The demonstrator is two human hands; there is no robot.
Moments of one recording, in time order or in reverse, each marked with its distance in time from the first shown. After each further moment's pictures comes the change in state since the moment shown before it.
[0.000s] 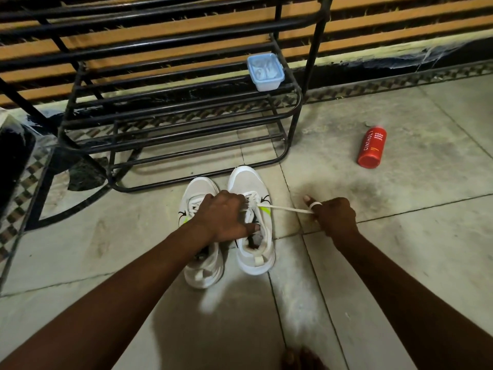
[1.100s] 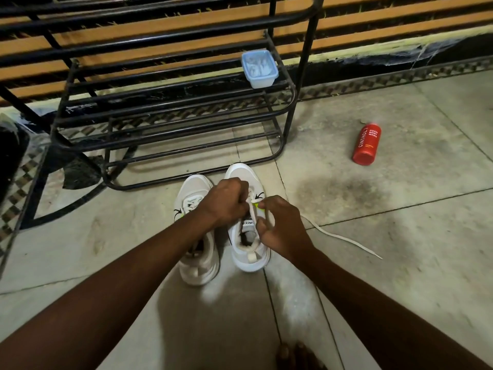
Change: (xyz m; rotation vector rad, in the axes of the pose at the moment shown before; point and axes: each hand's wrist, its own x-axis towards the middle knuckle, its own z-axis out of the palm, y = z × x) left_hand 0.021 0.010 -0.012 -0.256 0.154 0.066; right_hand -0.055 -0.018 0.062 -0.144 -0.086 -0.795
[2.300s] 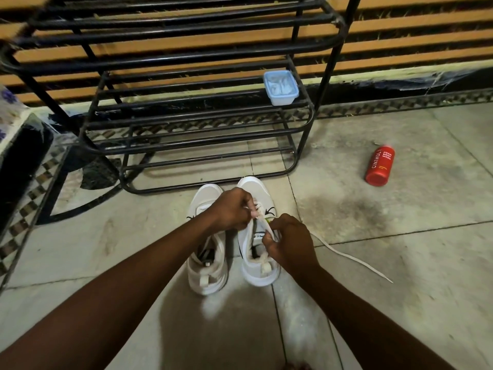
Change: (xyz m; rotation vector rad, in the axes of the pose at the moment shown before) left_hand -0.007 -0.009 -0.012 -0.563 -0.090 -0.190; right_hand 0.000 0.001 0.015 -0.158 -0.027 0.076
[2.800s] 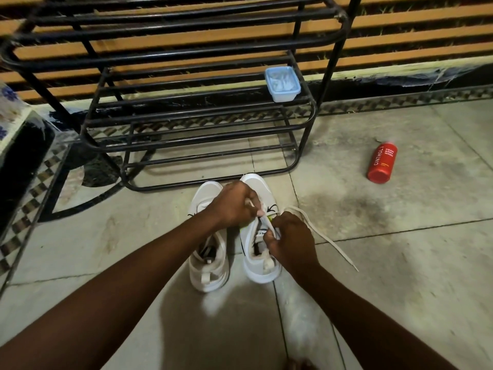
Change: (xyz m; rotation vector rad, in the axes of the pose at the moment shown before) left_hand 0.007 -0.002 -0.004 0.219 0.098 0.148; right_hand -0.002 0.007 0.012 -0.121 0.009 0.031
